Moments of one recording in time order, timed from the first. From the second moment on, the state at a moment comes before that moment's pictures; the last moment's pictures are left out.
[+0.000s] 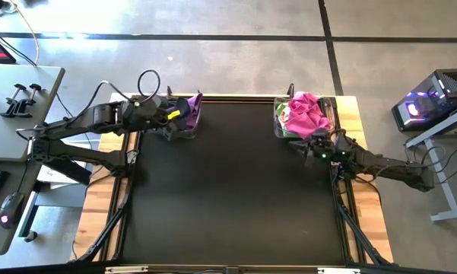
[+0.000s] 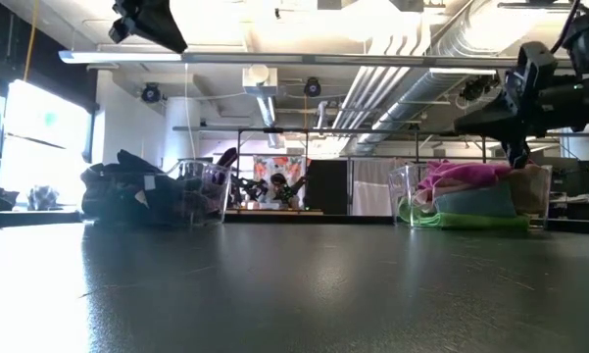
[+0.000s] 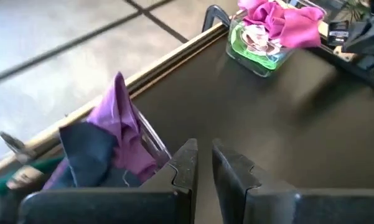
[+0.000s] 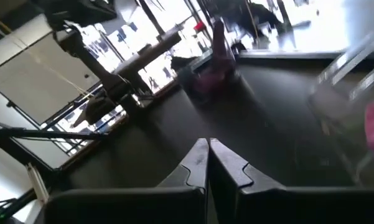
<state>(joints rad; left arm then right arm) 0.21 0.97 1.13 -0.84 -0.38 -0.41 -0.27 0.14 0.01 0.02 0.04 0.57</state>
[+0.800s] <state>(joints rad) 0.14 0.47 0.51 -0.29 -0.33 -0.34 -0.27 0.20 0.01 0.02 0.04 0.57</state>
